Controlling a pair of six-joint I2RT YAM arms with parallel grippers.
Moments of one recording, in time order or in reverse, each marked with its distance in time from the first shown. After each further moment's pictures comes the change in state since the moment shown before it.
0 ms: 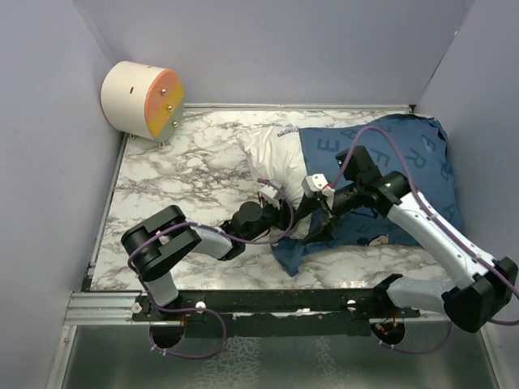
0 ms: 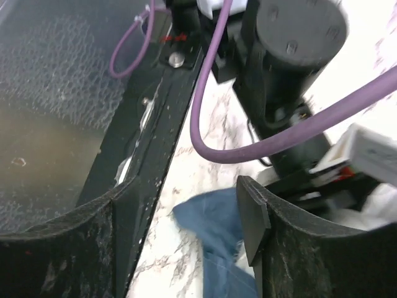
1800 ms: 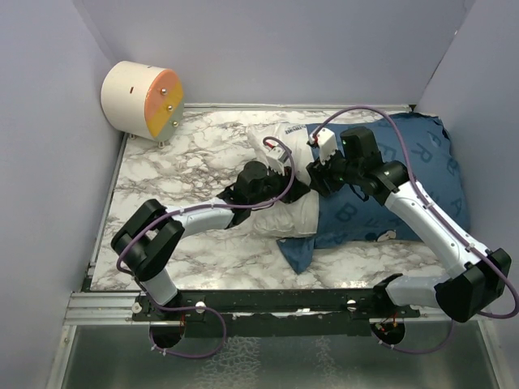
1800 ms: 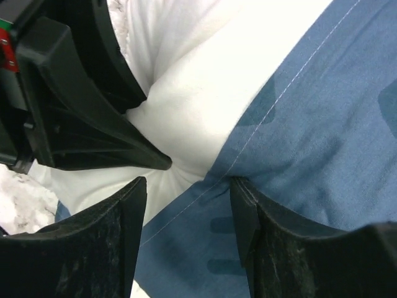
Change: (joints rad) left arm 0.147 -0.076 0.310 -0.496 0.330 -0.151; right arm -0.071 0.043 0.136 0.185 0.935 0.575
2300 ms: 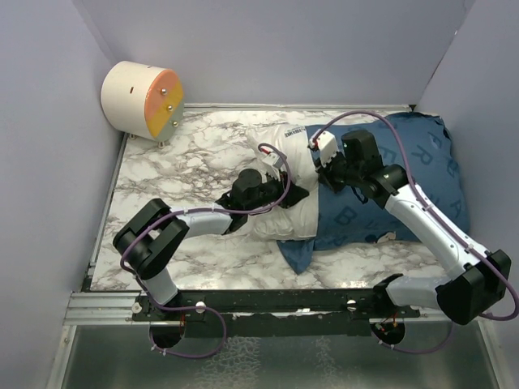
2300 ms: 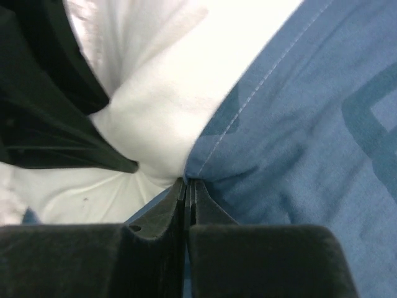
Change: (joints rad) left arm 0.006 0.031 -0.090 0.192 0.047 -0.051; right arm 0.000 -0.014 -0.073 0.076 0.113 -0.059
